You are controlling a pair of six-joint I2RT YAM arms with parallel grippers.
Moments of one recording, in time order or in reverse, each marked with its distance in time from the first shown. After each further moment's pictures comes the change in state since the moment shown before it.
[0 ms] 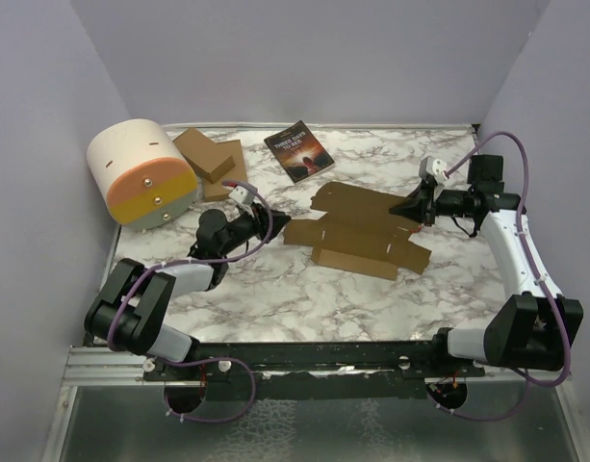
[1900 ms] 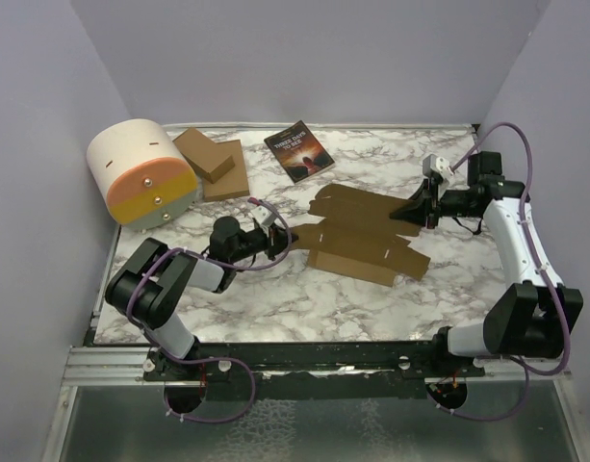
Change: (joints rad) left arm -0.065 0.186 -0.041 0.098 0.146 0.224; right arm -0.005 0.039 0.089 -0.308 -0.072 -0.196
